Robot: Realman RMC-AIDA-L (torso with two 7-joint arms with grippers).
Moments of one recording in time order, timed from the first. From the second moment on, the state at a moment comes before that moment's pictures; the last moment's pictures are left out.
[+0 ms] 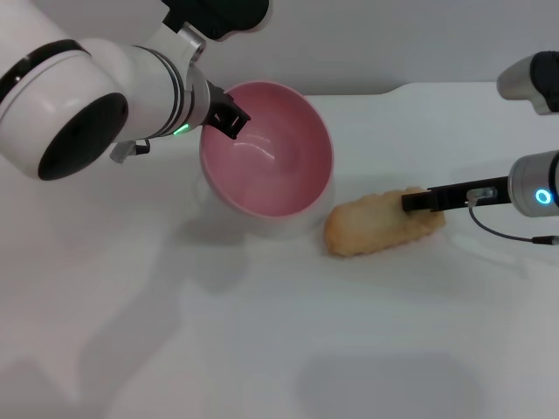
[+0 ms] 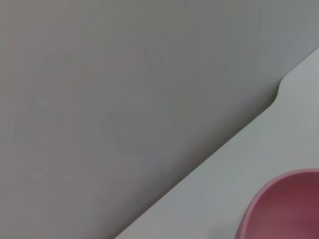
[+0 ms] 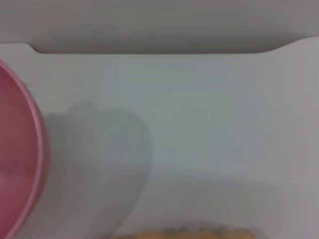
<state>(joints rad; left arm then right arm) -0.62 -2.07 1.90 1.47 -0.05 -1.03 -0.05 0.50 2.07 -1.40 -1.02 0.77 0.94 -0.42</state>
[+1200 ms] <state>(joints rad) -0.62 -2.07 1.90 1.47 -0.05 -1.02 -0.05 0.46 2.08 -1.46 -1.14 0.76 1.00 -0.45</state>
